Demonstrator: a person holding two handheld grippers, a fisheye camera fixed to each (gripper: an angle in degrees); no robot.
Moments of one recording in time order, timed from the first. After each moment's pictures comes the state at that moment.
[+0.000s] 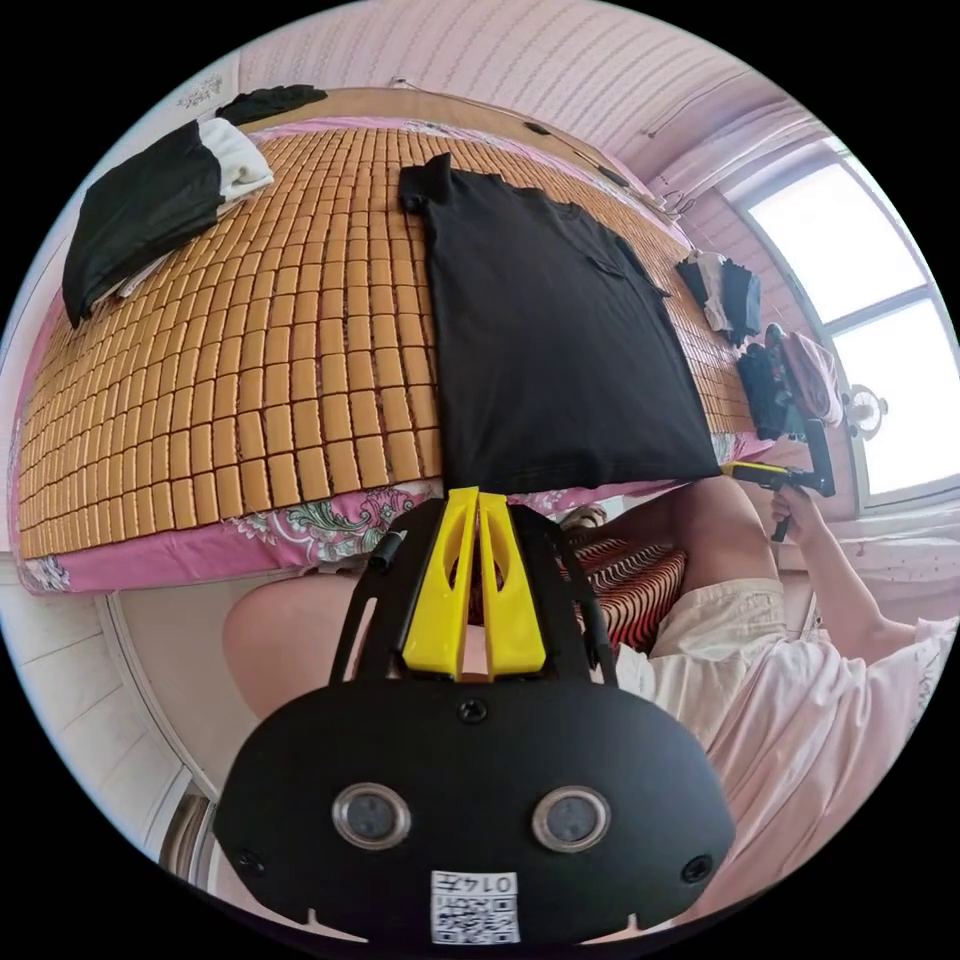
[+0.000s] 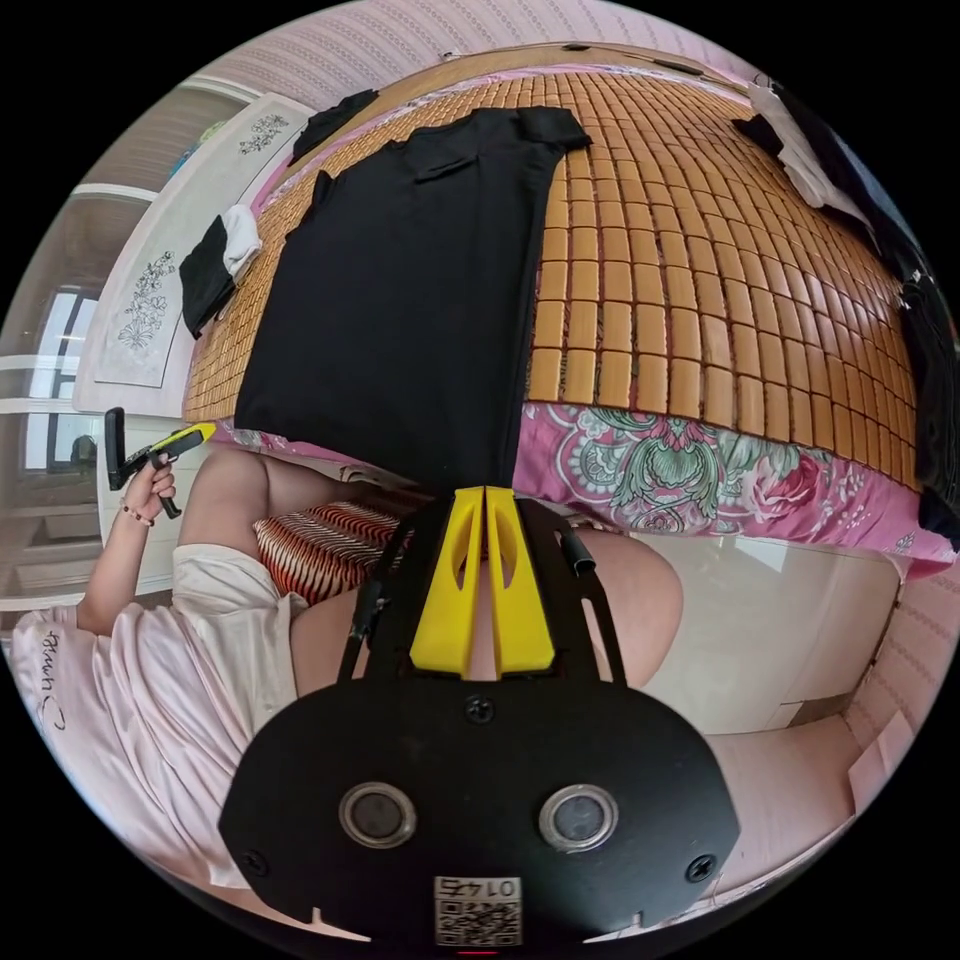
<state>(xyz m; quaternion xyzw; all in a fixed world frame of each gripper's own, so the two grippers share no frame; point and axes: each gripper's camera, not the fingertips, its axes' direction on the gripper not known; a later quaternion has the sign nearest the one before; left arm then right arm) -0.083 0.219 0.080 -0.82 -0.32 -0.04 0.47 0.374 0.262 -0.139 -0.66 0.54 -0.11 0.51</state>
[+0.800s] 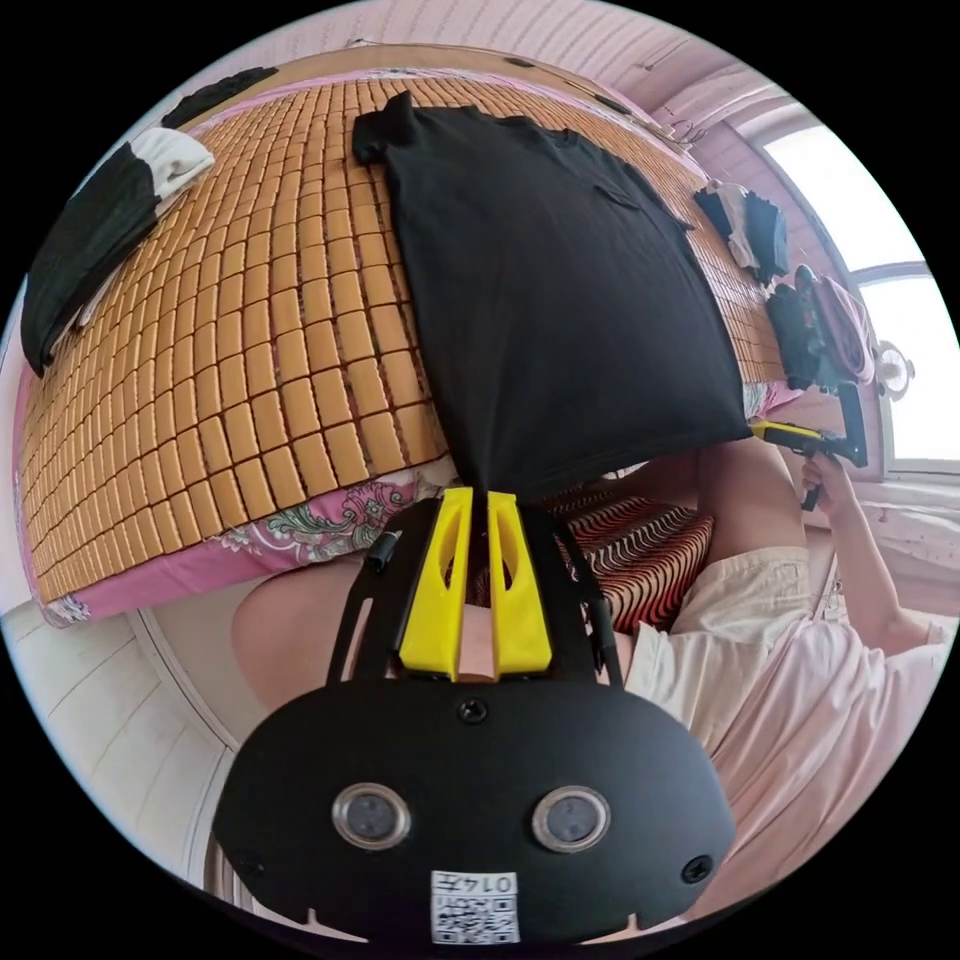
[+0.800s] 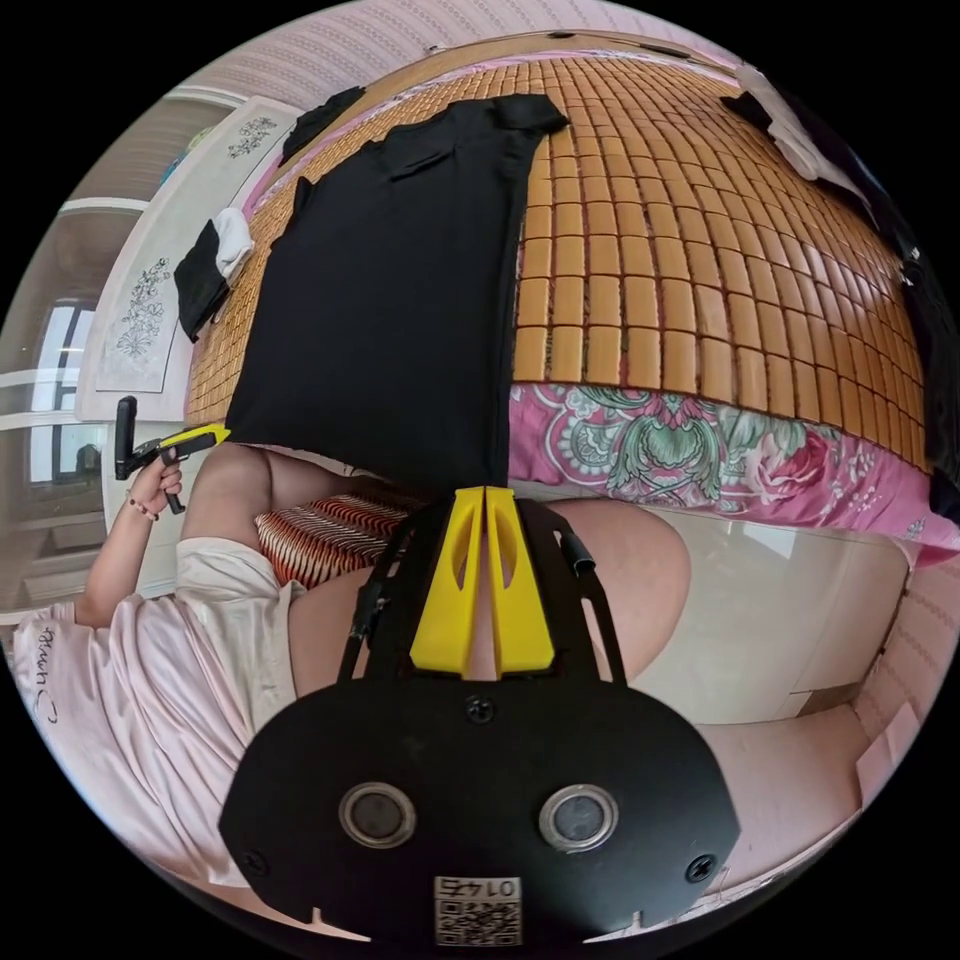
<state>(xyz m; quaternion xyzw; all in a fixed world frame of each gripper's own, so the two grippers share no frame) -0.094 0.251 0.062 -0.87 -0.30 -0.02 0.38 0.360 0.306 -0.090 -0.66 0.55 -0.08 0.51</state>
